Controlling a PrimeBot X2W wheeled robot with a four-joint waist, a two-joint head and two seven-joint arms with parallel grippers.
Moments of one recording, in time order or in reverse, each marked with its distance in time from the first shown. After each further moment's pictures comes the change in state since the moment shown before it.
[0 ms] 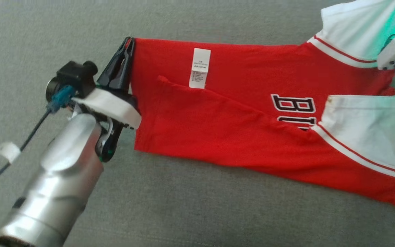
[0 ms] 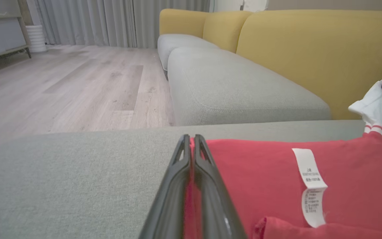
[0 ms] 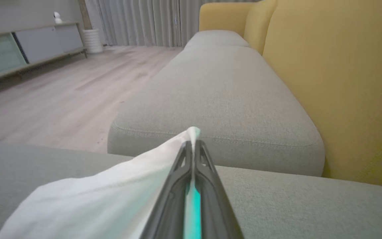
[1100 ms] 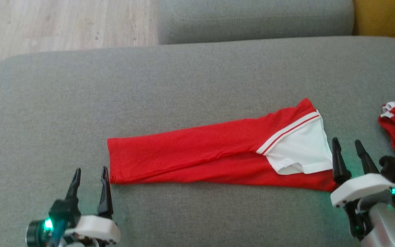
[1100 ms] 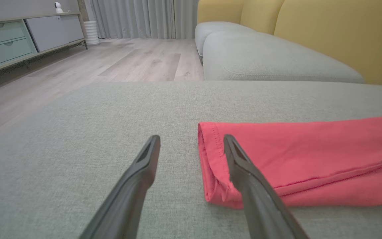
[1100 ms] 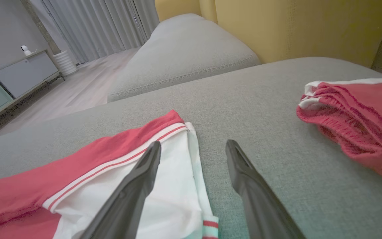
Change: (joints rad) left arm 0.704 -0.092 0.529 -0.199 0.449 0.135 -0.006; right arm 0.745 0.135 -0.016 -0.385 0.256 0.000 -0.026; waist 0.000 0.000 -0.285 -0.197
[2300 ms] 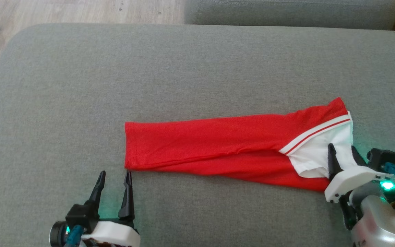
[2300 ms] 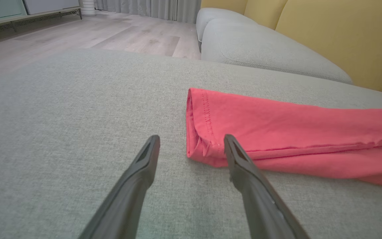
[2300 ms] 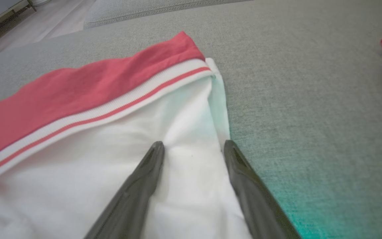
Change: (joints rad) left arm 0.065 -0.093 -0.003 -0.076 0.010 -0.078 0.000; right arm -0.128 0.101 -0.243 0.262 -0.339 0.000 0.072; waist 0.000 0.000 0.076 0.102
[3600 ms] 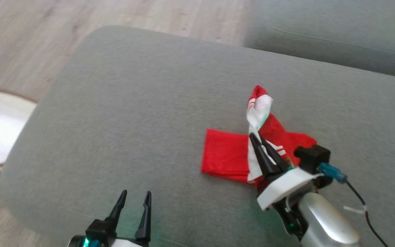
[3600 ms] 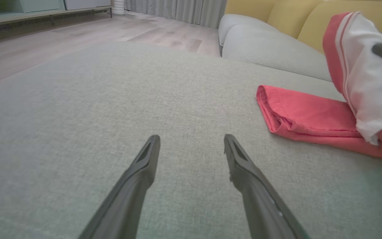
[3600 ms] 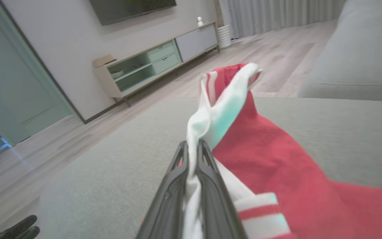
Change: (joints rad) left arm 0.053 0.001 -0.100 0.039 -0.003 -0.030 0.000; right arm 0.088 0.010 0.621 -0.414 0.379 0.000 -0.051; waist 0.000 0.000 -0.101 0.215
